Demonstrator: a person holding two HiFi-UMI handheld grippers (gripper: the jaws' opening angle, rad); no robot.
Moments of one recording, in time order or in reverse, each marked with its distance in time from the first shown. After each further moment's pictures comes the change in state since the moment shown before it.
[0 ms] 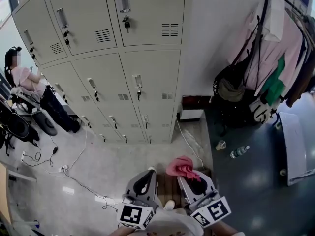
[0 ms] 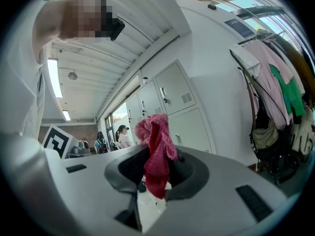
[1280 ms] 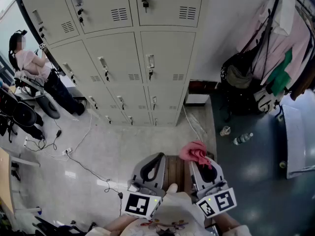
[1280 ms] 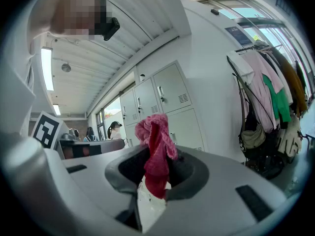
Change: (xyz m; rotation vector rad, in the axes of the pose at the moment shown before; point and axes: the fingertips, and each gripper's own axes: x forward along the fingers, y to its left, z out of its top) left arm -0.037 0.006 0.036 0.035 -0.078 -0.029; right arm -0.009 0.027 -0.001 -0.030 0.023 -0.123
